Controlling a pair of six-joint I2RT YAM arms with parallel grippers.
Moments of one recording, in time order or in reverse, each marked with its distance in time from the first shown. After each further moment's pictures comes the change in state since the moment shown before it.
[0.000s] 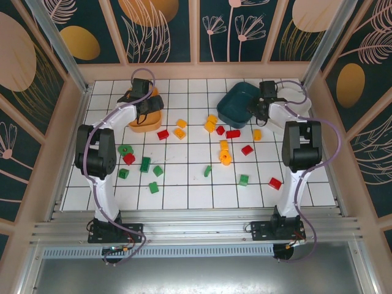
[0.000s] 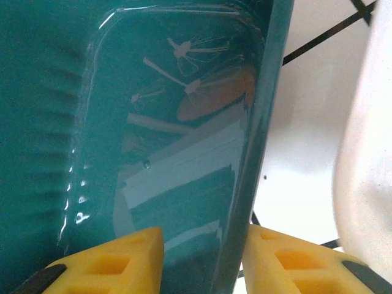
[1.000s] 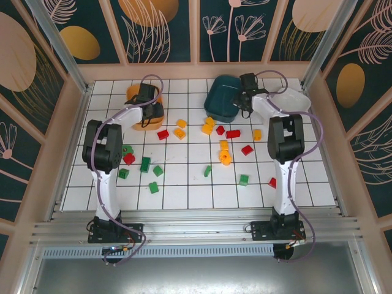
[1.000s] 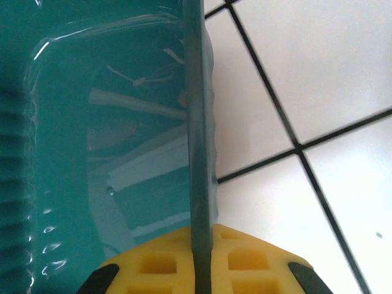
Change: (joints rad) left arm -0.023 0.117 0.012 0.042 0.036 0.113; right arm 0.131 0.254 0.383 -0.117 0.134 -0.030
